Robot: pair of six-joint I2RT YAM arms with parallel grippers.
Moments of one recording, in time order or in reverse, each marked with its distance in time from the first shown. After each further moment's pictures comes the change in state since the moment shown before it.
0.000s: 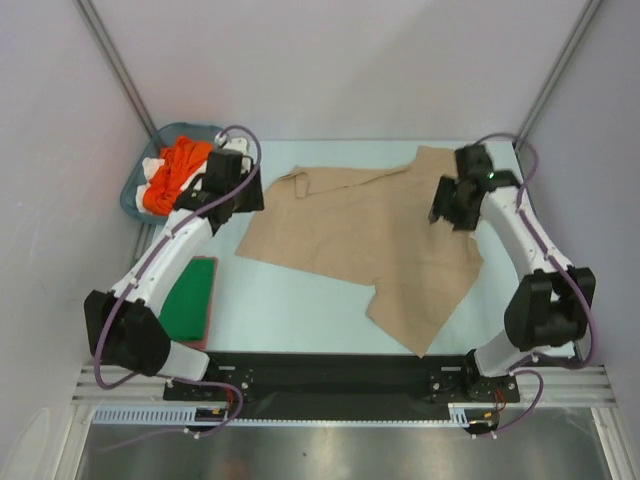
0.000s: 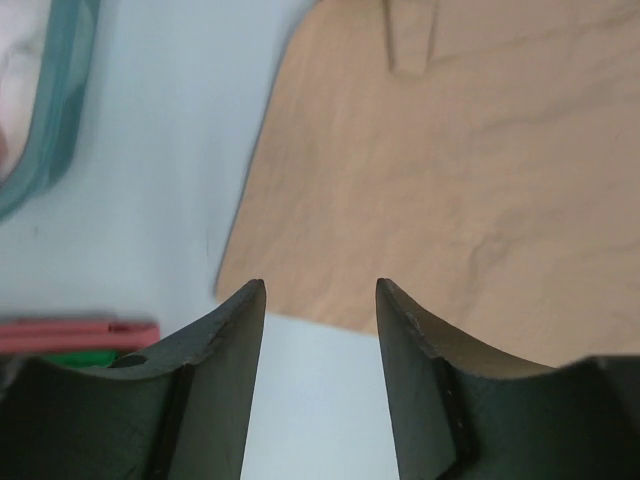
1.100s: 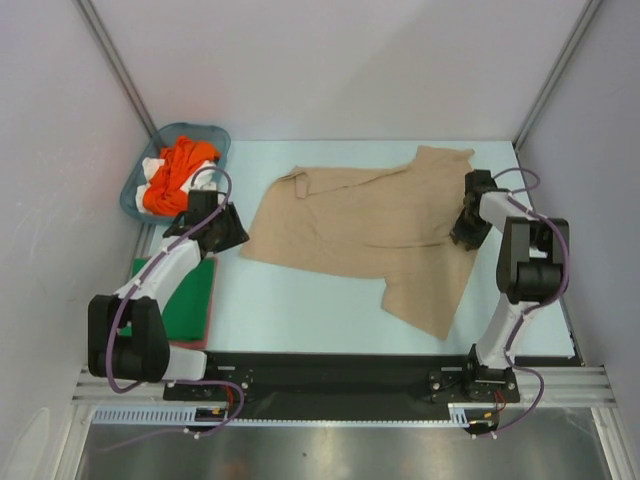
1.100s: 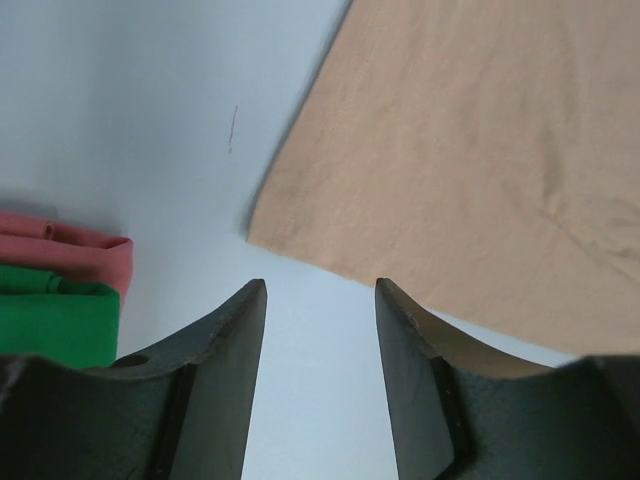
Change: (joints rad) left arm 0.218 -0.096 -0.445 0.171 0.190 -0.203; right arm -0.148 0.255 -0.289 0.305 0.150 0.123
